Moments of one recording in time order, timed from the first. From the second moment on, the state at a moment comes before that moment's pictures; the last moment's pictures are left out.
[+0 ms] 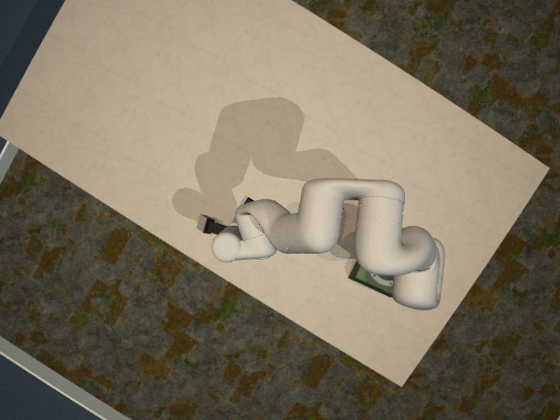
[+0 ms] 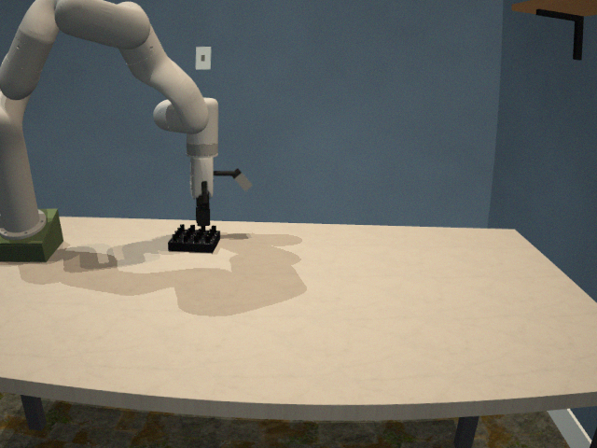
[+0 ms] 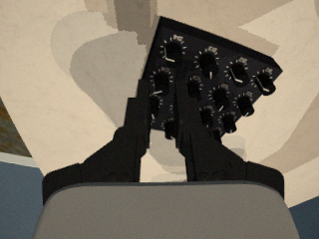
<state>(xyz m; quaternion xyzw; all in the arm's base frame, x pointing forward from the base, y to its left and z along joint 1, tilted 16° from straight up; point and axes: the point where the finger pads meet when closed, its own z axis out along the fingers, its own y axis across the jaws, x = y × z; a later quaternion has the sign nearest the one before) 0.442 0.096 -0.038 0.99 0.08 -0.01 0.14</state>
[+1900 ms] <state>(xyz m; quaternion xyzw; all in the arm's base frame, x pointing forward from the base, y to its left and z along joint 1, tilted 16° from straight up) 0.442 0.093 -0.049 0.99 0.08 -0.01 0.14</state>
